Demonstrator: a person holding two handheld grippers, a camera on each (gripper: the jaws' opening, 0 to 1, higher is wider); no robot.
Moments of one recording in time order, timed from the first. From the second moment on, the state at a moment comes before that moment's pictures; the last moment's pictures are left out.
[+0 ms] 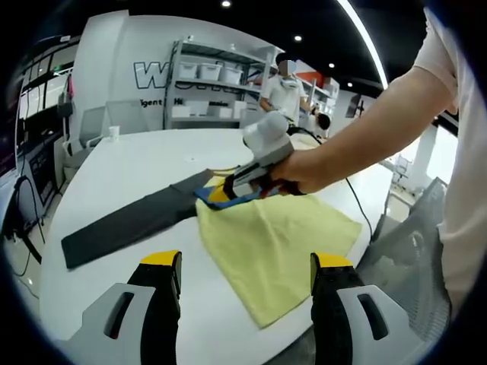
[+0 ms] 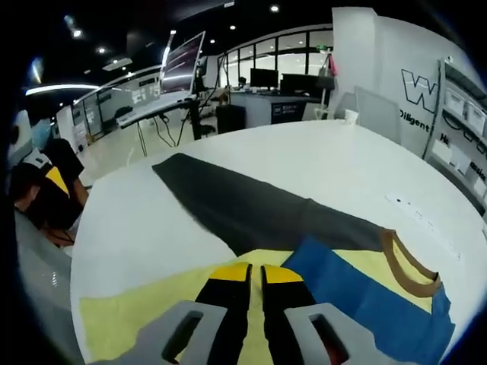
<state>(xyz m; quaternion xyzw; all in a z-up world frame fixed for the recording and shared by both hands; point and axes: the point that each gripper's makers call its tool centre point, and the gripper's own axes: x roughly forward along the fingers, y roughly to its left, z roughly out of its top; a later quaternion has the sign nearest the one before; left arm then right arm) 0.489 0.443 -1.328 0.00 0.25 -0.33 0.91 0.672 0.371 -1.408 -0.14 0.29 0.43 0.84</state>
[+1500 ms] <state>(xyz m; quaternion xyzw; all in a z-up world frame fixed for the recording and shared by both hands) 0.581 0.552 -1.371 -0.10 0.25 -0.23 0.93 0.650 0.288 -1.353 0.03 0.28 0.34 0.90</state>
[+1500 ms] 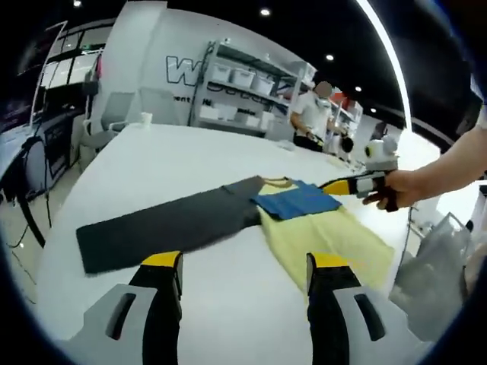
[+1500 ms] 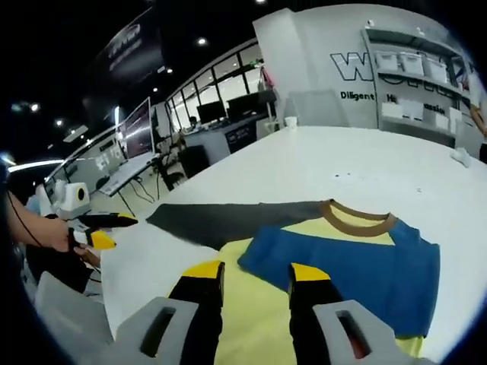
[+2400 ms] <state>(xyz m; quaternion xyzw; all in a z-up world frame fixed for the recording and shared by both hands) 0.619 0.663 -1.423 -0.18 0.32 -0.03 0.93 0.643 0.266 -1.352 0.02 0.26 0.34 0.90</state>
